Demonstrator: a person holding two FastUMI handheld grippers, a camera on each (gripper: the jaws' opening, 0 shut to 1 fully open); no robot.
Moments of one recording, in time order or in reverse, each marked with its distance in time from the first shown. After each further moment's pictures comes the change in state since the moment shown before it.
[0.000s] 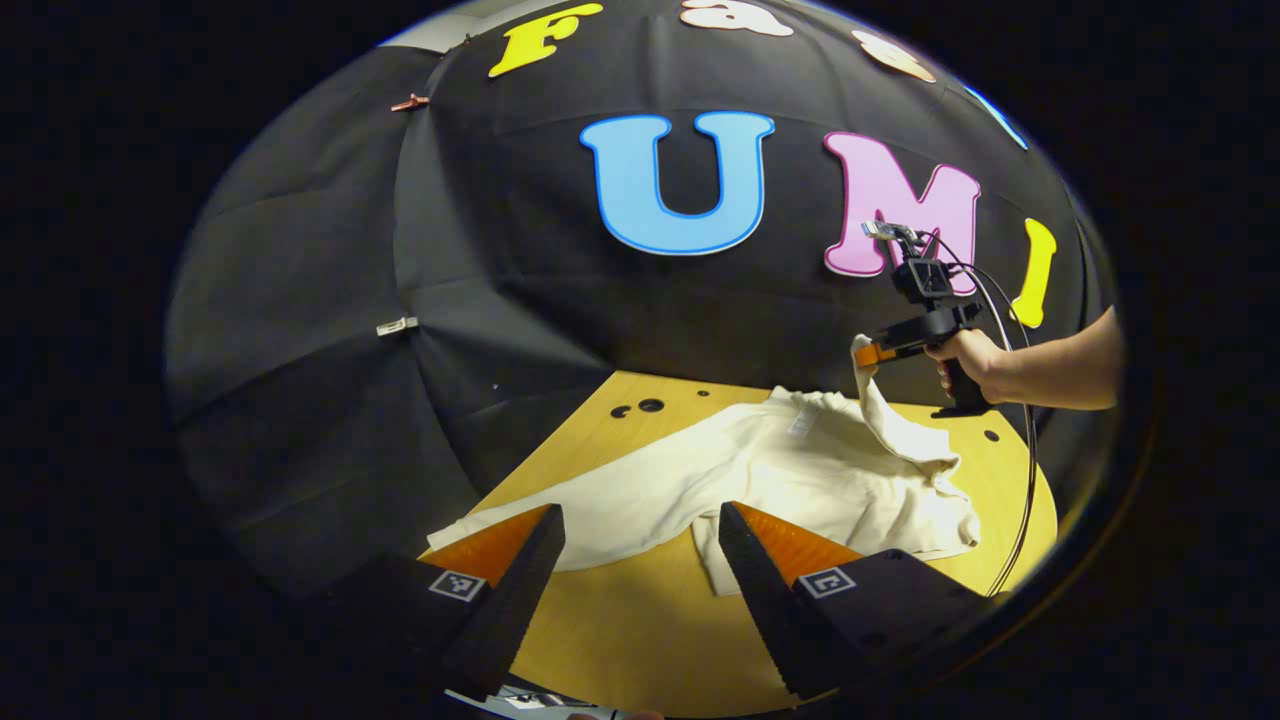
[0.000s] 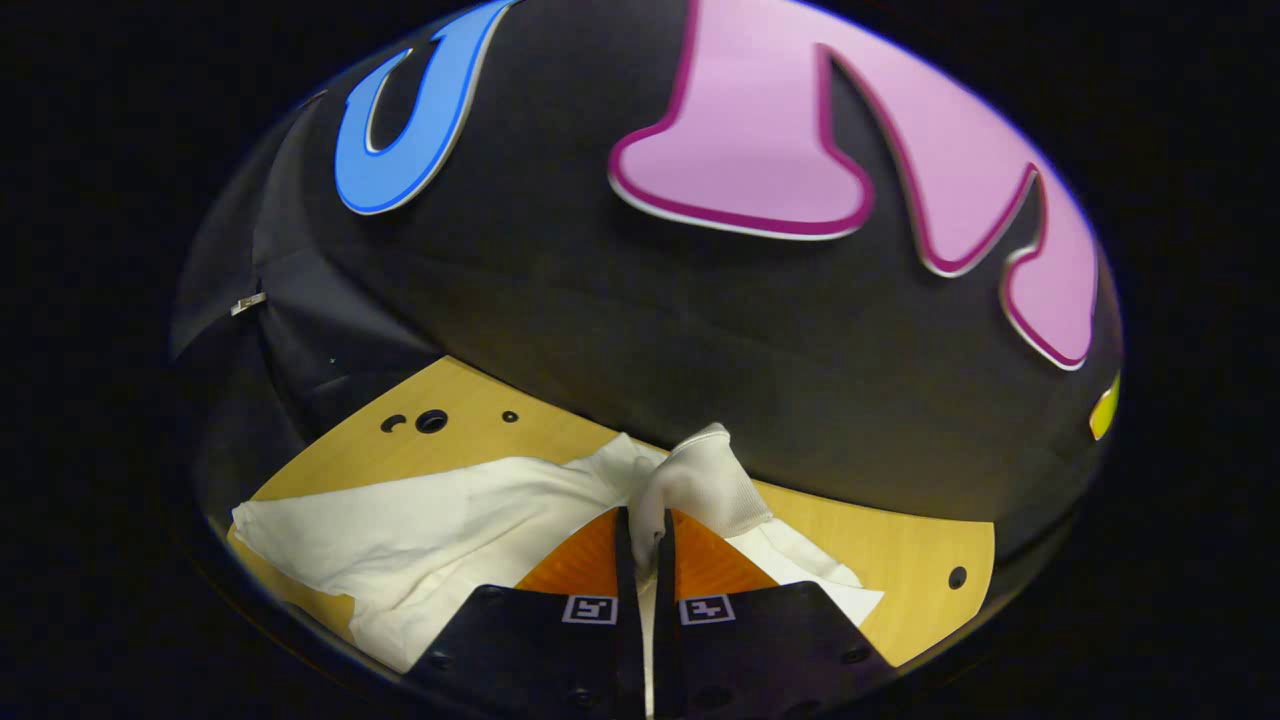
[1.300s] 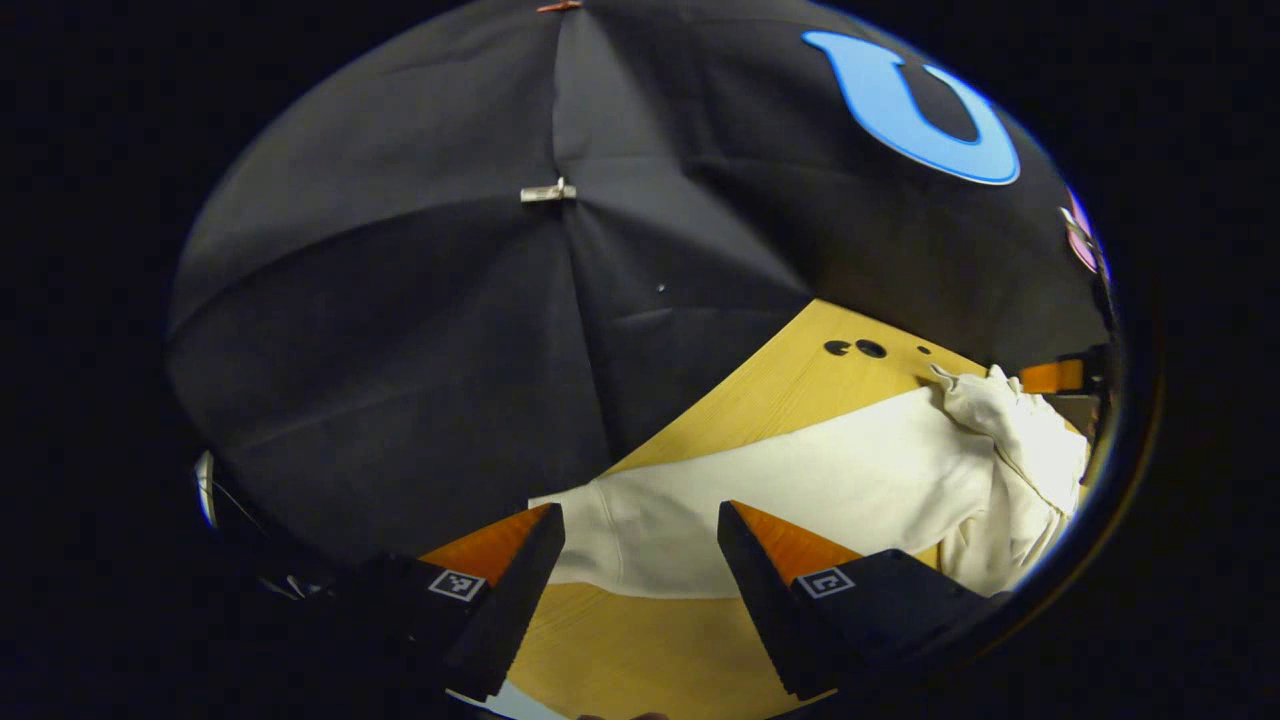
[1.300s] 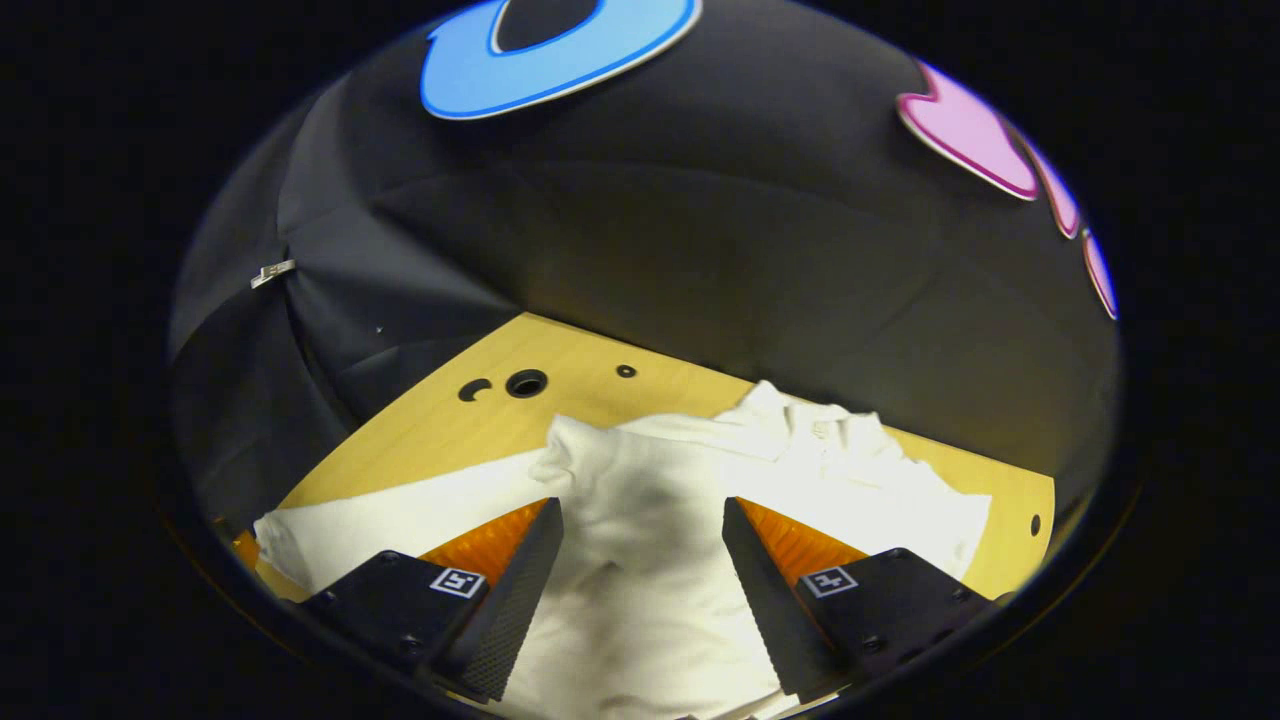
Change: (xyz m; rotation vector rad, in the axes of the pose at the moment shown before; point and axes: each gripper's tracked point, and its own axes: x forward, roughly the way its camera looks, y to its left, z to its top) left arm 0.150 0.192 -0.103 -0.243 0.220 0.370; right arm 0.000 0.118 -0.059 0.052 0.081 0.026
